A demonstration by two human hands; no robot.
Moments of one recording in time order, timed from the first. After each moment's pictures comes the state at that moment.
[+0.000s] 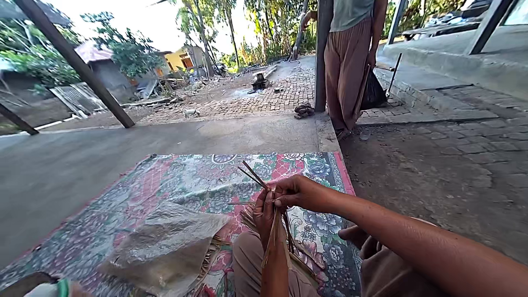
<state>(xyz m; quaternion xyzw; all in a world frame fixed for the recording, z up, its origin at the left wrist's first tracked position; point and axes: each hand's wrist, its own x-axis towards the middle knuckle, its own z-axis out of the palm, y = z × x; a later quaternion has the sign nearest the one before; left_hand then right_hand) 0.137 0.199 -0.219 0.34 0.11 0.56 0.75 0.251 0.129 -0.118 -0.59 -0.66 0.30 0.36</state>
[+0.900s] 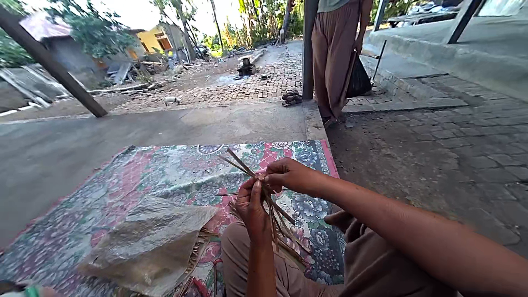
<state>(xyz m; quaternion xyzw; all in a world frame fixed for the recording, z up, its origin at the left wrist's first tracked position) 0.131 0.198 -0.201 0.42 0.12 0.59 0.68 0.239 0.123 -0.097 -0.65 -0.54 0.33 0.42</state>
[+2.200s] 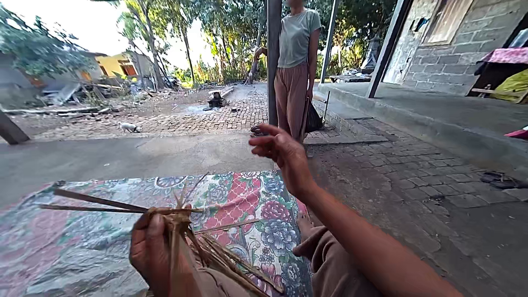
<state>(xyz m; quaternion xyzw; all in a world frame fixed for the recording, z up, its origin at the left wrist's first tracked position) 0.077 0.252 -0.150 0.46 0.04 0.68 0.57 0.272 0.107 -0.065 -0.48 -0.56 0.02 0.67</state>
